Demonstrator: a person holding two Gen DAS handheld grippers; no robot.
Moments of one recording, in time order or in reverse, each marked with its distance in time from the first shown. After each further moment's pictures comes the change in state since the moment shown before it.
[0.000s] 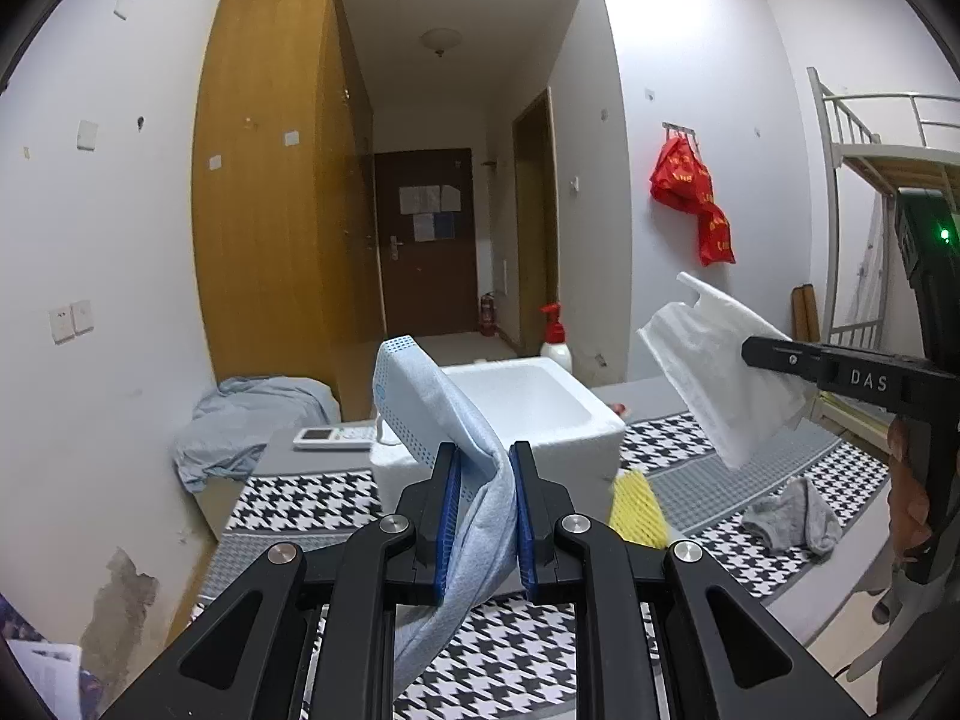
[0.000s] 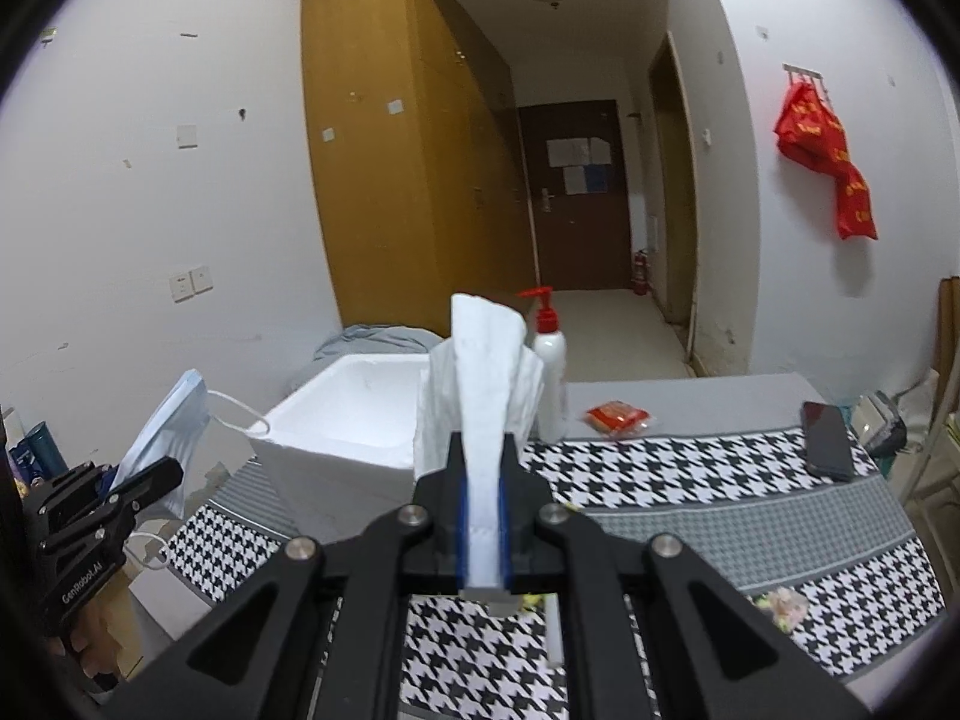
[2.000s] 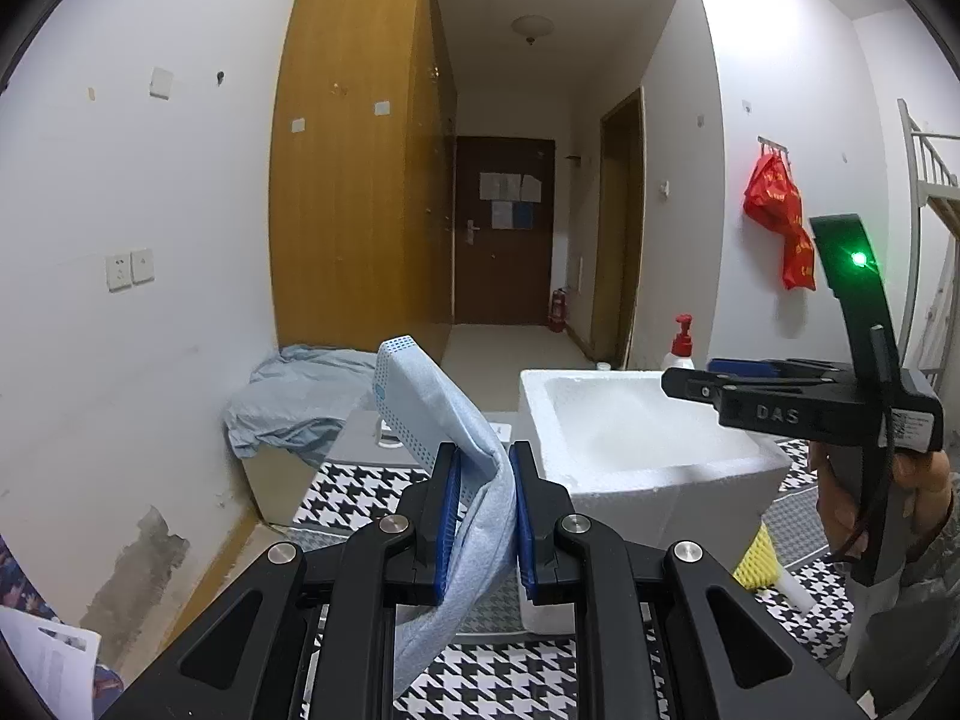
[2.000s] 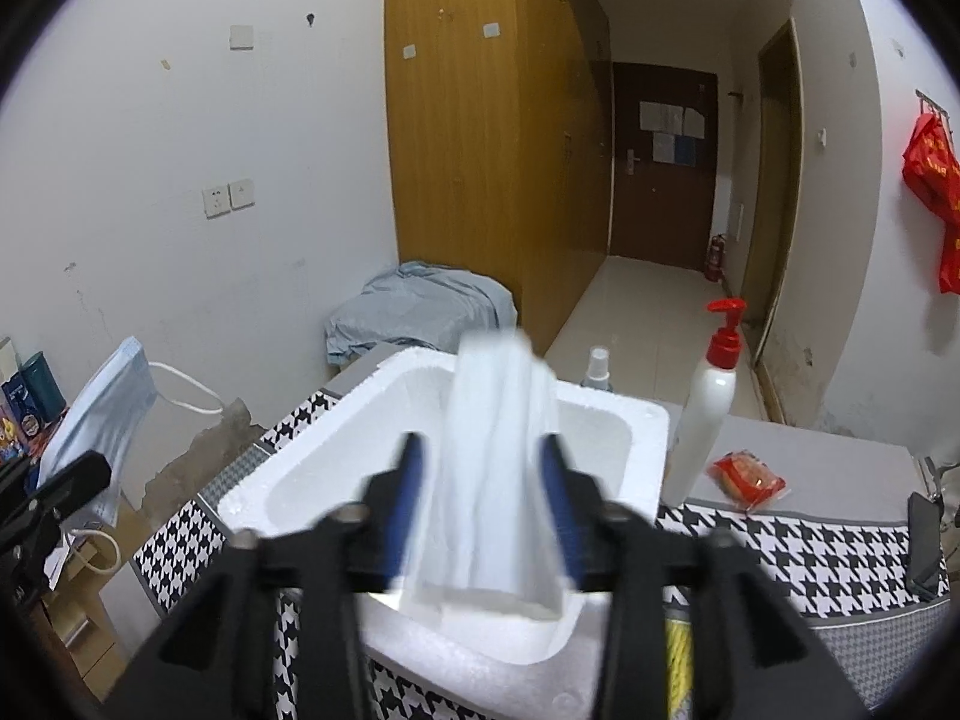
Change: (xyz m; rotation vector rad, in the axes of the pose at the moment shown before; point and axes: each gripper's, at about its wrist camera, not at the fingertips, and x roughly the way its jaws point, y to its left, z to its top) left arm 0.035 0.063 0.005 -0.120 0.024 0.158; right arm 0.143 0.078 0.033 -0.164 0.144 0.121
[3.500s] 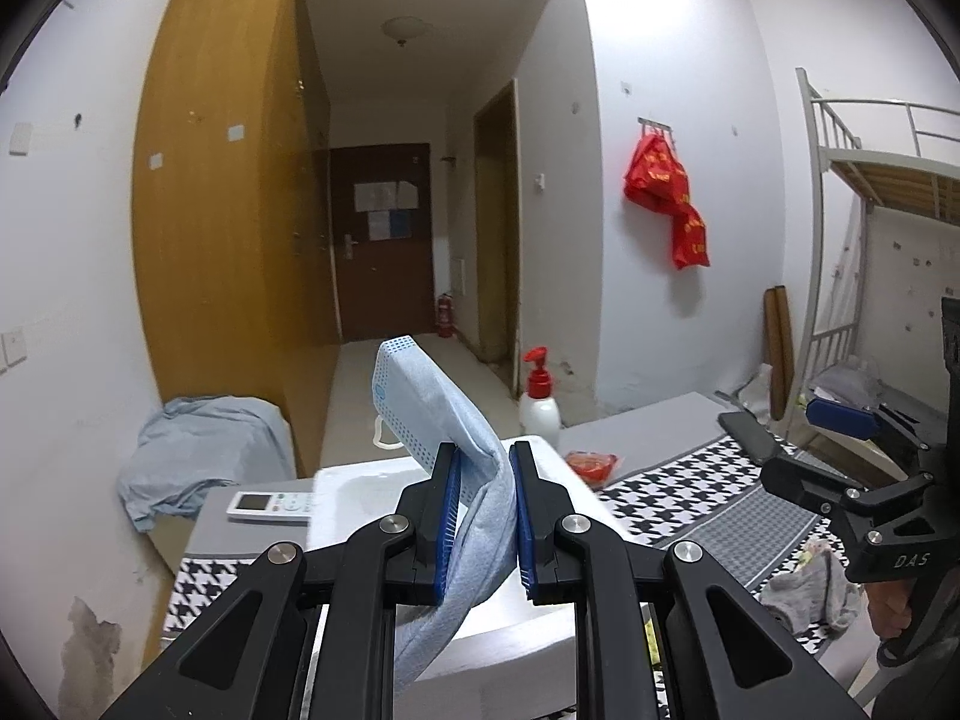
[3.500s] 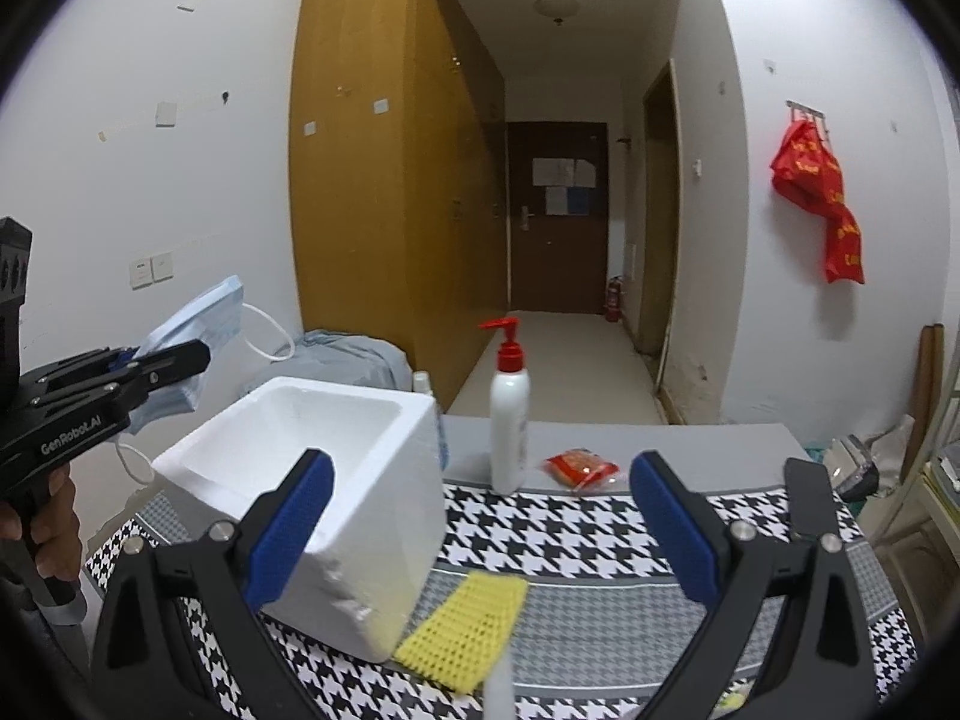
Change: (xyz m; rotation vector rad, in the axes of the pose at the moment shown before) left arm 0.057 -0.085 0.045 0.140 0.000 -0.280; right arm -0.102 -0.072 -0.041 0.093 -0.166 -0.239
